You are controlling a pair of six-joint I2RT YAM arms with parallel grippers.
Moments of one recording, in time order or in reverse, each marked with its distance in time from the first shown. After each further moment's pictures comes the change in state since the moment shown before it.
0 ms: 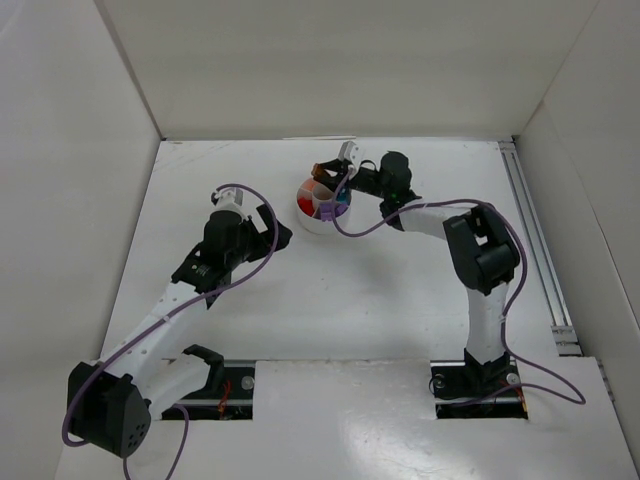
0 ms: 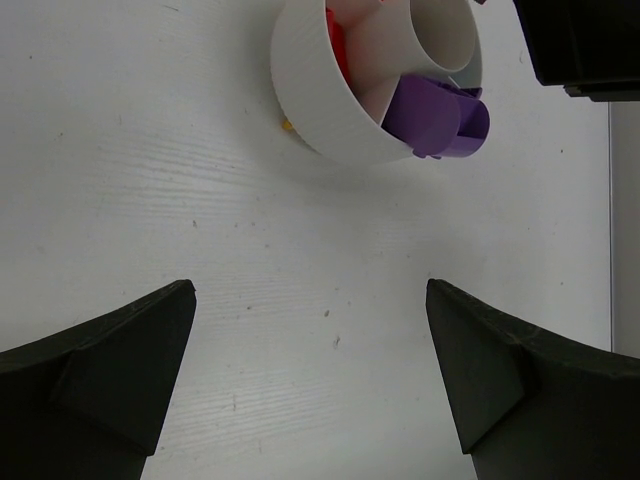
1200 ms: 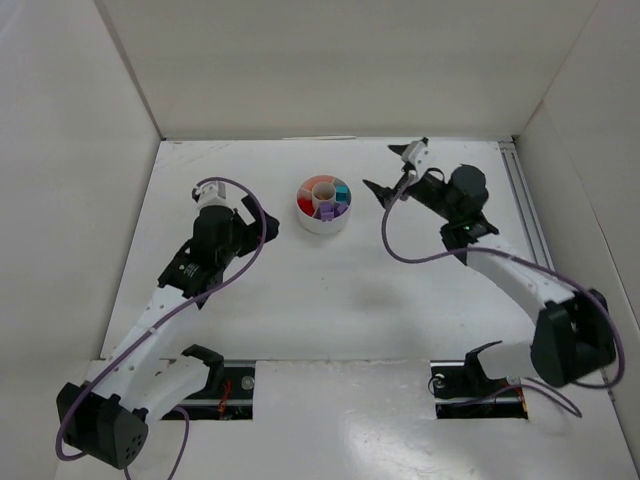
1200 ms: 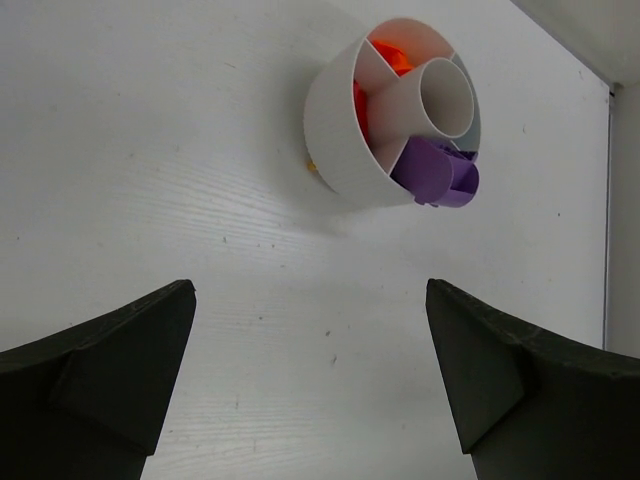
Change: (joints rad) left arm 0.000 -0.066 0.102 -0.151 -0.132 -0.042; right arm -0.085 -0.636 -0.373 -0.176 0.150 -0.040
